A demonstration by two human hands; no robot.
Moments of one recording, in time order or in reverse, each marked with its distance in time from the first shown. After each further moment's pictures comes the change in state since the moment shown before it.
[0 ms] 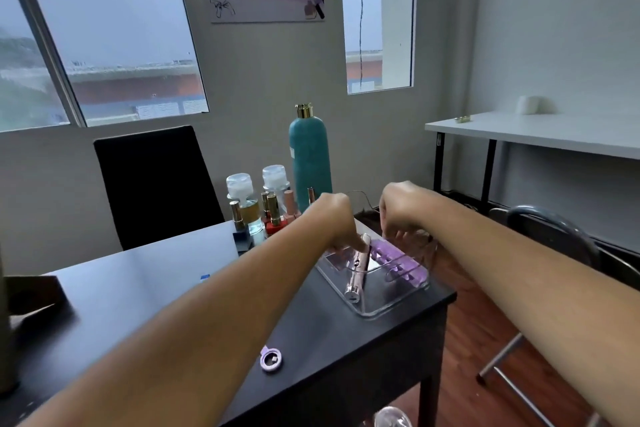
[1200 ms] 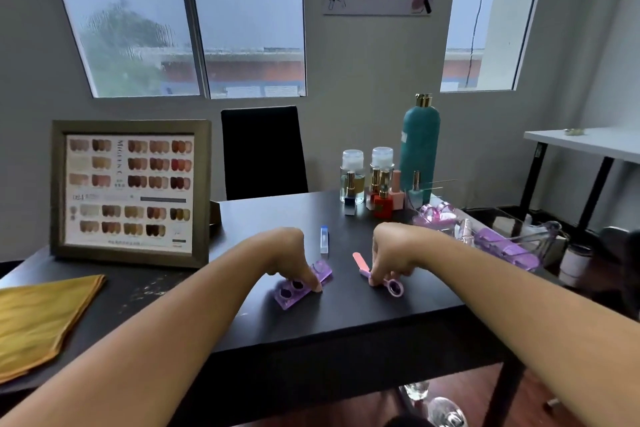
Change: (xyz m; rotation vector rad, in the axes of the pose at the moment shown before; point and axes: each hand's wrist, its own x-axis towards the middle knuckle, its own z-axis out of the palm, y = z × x) left_hand -0.177 -0.177 0.012 -0.131 -0.203 -0.394; right_hand -0.082 -0.142 0.096 -0.196 -0.335 -0.289
